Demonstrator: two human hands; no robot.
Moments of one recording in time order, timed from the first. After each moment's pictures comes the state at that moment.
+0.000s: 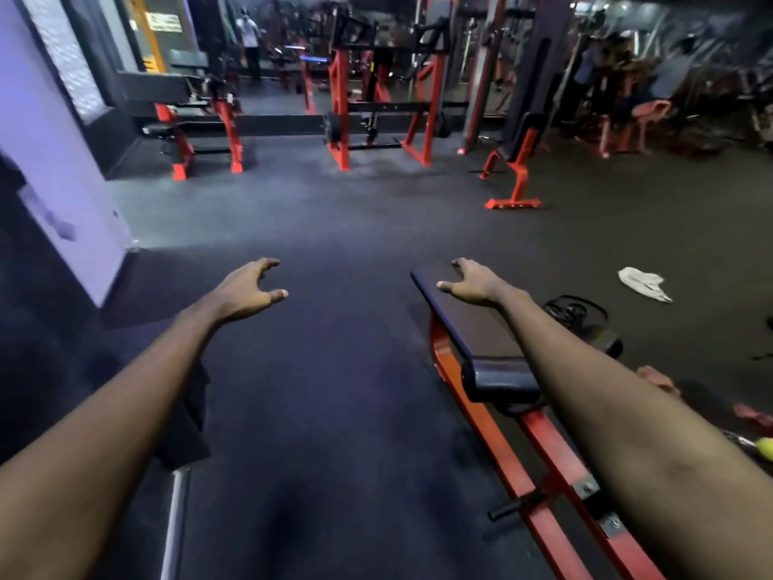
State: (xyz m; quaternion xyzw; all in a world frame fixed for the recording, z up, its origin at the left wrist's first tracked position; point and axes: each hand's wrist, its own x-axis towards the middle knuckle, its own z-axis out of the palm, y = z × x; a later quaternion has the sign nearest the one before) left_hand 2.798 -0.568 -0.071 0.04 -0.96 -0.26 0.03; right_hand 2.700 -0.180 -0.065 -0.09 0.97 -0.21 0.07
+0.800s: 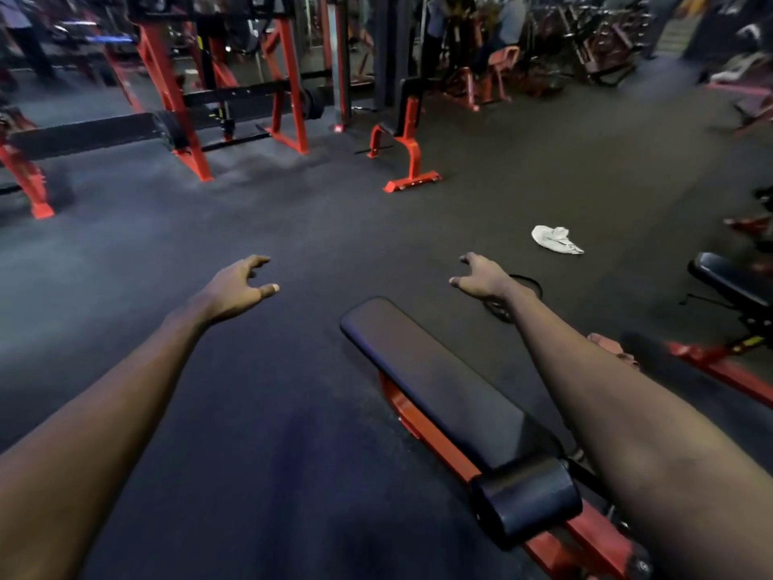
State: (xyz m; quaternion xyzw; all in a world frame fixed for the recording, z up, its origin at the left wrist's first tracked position) left_hand 2.195 -0.504 -0.077 -0.12 -0.95 -0.28 -0.03; right_hand 2.245 -0.084 -0.092 0.13 0.96 -0.26 0.03
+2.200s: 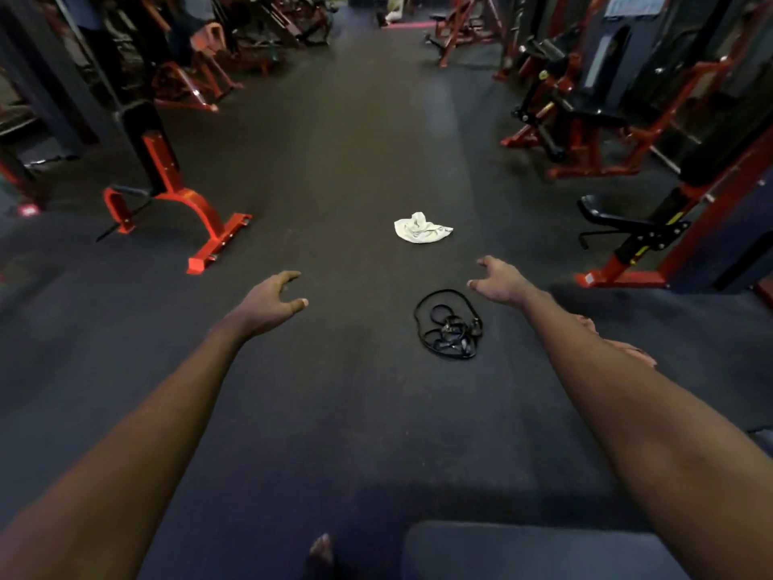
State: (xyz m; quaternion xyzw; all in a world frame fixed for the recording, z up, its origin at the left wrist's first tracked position) left_hand 1.250 -0.073 -0.129 -0.48 -0.83 -0.21 -0.20; right_hand 1.571 0.189 -0.160 0.51 0.81 -0.27 -0.06
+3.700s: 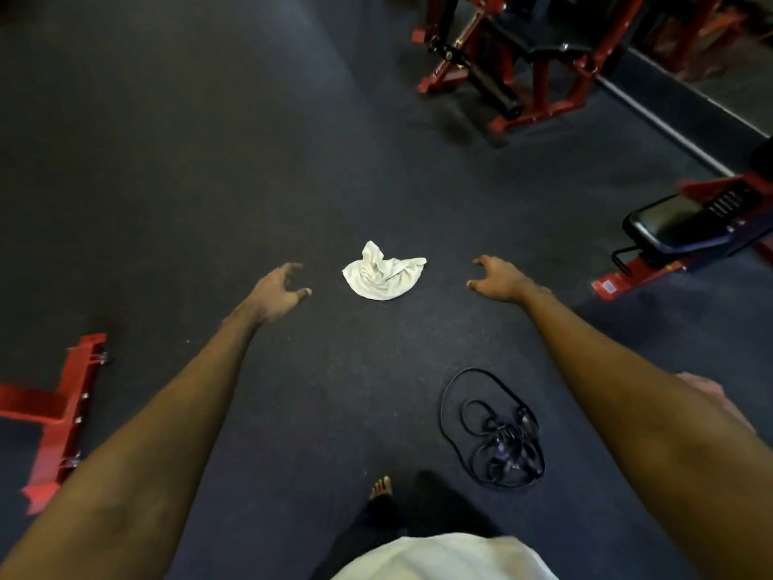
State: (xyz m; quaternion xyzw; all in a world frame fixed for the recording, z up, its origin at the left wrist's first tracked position) left_hand 0.665 0.906 -0.232 -0.58 -0.73 -0.13 -0.33; right_hand 1.063 0.981 -0.240 0.66 0.68 -0.32 0.00
